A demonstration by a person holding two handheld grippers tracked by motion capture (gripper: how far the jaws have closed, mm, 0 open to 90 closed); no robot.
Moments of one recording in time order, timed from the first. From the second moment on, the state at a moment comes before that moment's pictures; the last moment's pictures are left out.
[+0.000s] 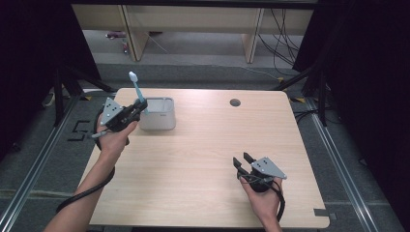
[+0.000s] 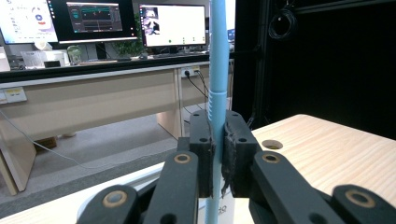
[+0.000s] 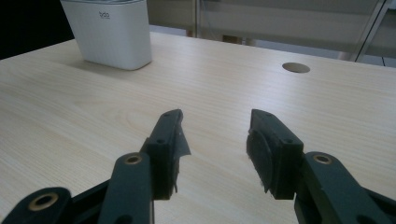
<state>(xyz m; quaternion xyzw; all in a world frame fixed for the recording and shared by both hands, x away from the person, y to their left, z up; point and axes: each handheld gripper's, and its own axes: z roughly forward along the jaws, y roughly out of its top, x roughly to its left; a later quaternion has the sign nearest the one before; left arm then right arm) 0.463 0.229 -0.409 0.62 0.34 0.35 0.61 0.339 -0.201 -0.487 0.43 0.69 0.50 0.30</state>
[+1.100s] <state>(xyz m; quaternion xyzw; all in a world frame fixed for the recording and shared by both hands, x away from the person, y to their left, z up) 0.503 0.242 -0.407 0.61 0.39 0.37 0.58 0.339 -0.204 -0.493 0.43 0.68 0.51 0.30</state>
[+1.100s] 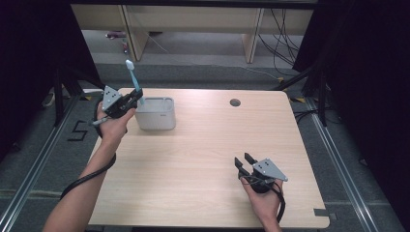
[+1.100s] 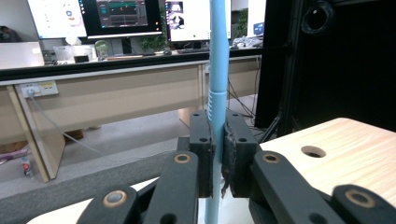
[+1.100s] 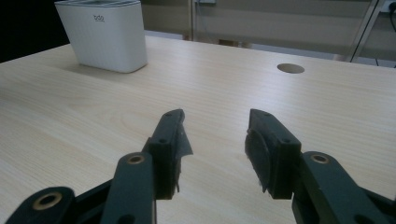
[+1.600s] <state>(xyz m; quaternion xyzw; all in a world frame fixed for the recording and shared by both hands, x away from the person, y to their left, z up) 0.517 0.252 -0.415 0.61 0.41 0.37 0.57 0.339 -0.205 -0.494 0.43 0.68 0.50 0.31</state>
